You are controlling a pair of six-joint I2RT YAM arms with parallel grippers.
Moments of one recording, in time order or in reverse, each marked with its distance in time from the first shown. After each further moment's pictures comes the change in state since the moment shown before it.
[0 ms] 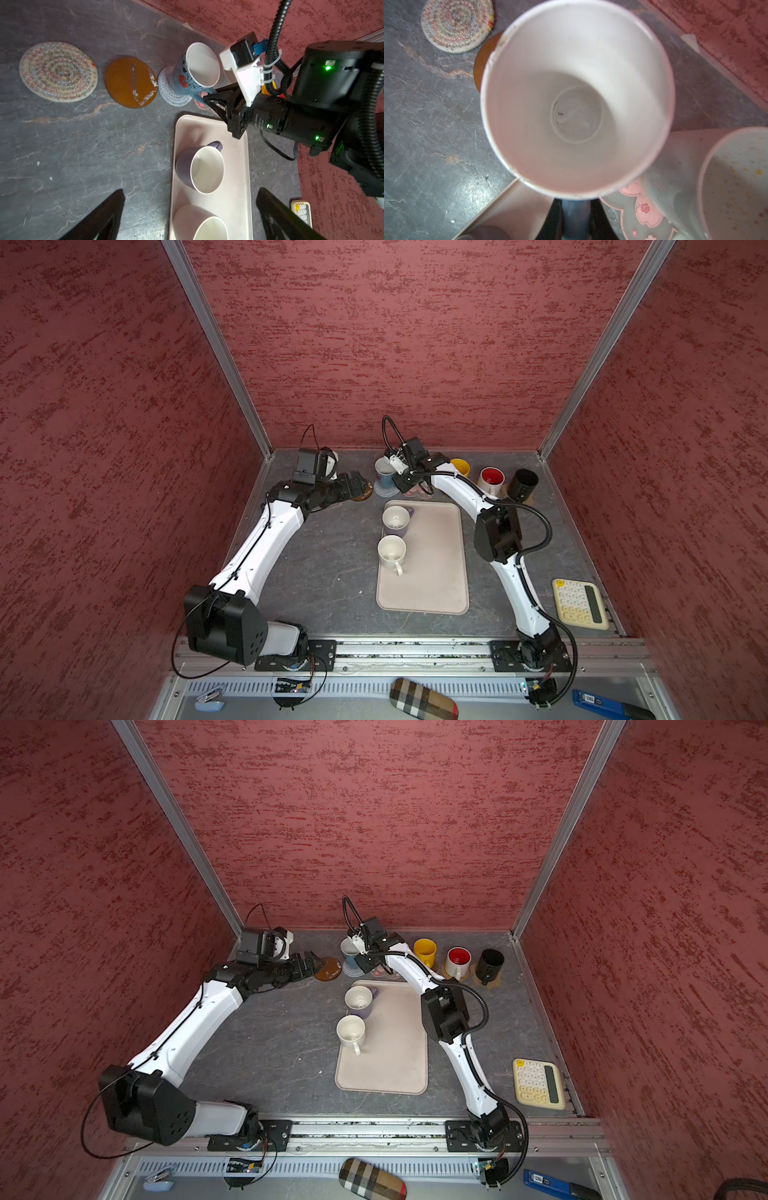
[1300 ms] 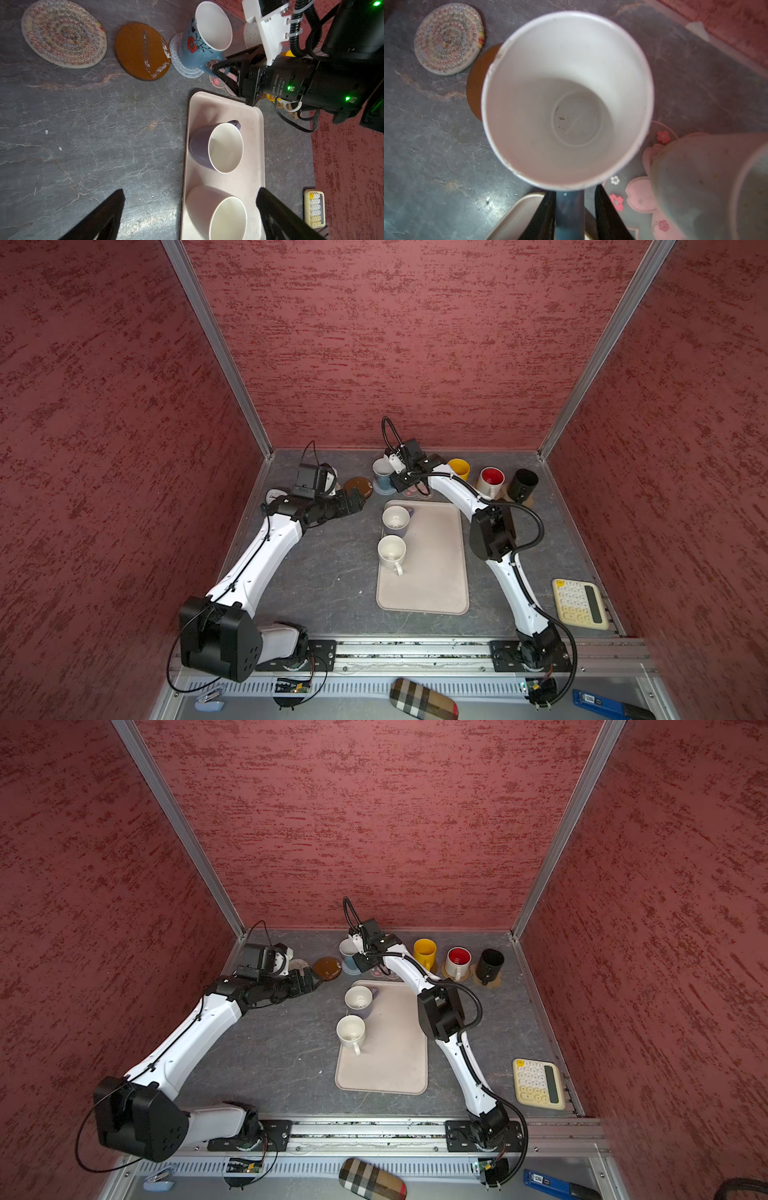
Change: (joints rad) left arm -0.003 -0.064 -0.137 0.004 -0.006 0.014; right arm 0.000 0.070 0.069 0.034 -0.013 0.117
